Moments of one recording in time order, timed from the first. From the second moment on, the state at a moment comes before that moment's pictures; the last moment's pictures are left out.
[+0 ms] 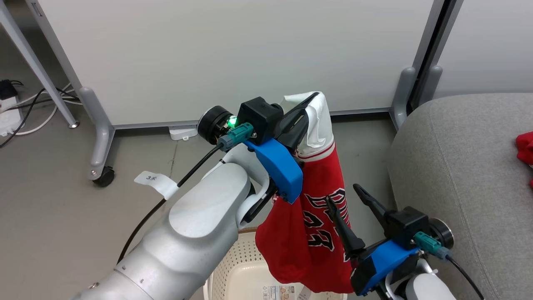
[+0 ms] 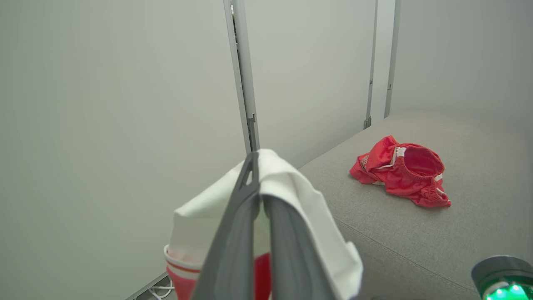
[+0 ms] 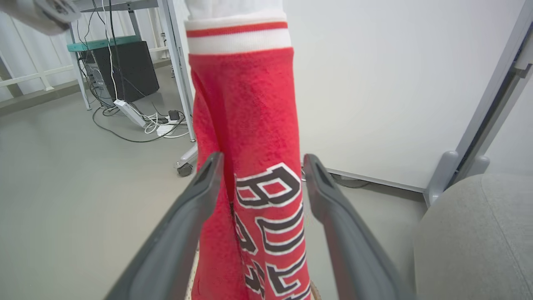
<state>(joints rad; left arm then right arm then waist) -0.85 0.06 -0.89 0.63 -0.64 -0.13 -0.18 -0.17 -0.05 0.27 0.24 0.12 0.13 -0.09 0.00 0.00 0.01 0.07</state>
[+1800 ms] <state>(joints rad) -0.90 0.05 -1.03 0.64 -0.78 -0.13 -0.21 -0.58 -0.05 0.47 0.92 0.29 0.13 -0.21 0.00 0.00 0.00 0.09</state>
